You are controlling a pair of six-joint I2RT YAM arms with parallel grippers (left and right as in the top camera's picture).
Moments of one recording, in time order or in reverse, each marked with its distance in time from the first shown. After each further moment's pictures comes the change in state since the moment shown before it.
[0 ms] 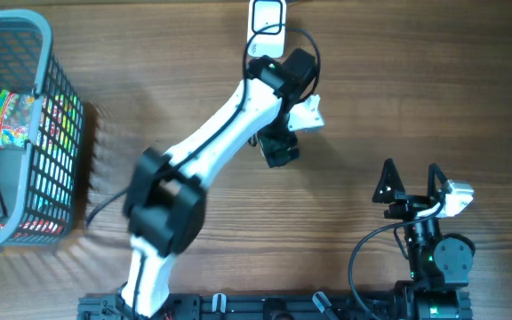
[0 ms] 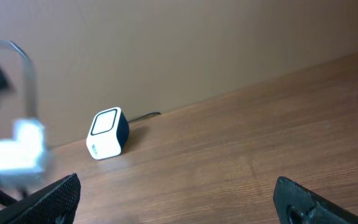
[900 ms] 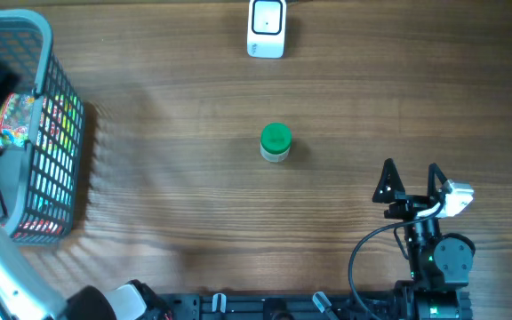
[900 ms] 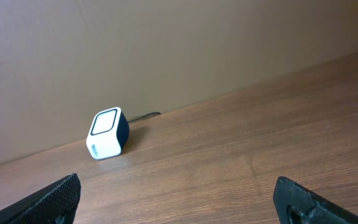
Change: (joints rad) left arm 1.258 -0.626 -0.034 0.085 0.121 -1.028; right arm 0.000 0.000 0.000 0.000 0.000 0.000
